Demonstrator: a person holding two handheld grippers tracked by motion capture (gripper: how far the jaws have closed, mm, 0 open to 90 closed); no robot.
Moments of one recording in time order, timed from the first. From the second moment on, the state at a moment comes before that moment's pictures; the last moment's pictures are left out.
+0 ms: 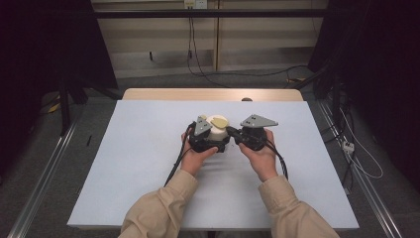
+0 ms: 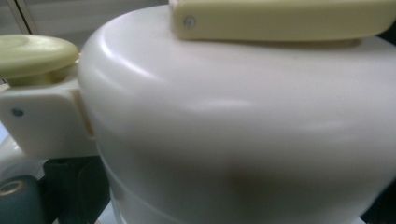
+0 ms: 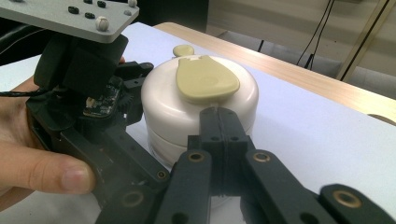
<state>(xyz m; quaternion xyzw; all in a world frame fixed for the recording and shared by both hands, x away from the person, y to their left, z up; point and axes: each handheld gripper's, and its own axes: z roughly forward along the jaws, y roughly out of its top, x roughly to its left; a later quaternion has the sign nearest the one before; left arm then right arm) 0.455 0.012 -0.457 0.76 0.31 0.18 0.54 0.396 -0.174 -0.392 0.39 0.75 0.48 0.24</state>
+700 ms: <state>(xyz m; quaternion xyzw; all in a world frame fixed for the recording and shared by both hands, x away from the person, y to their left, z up) 0.455 0.011 -0.457 0.76 0.30 0.18 0.54 0.399 -0.172 -0.386 0.39 0.75 0.49 0.23</state>
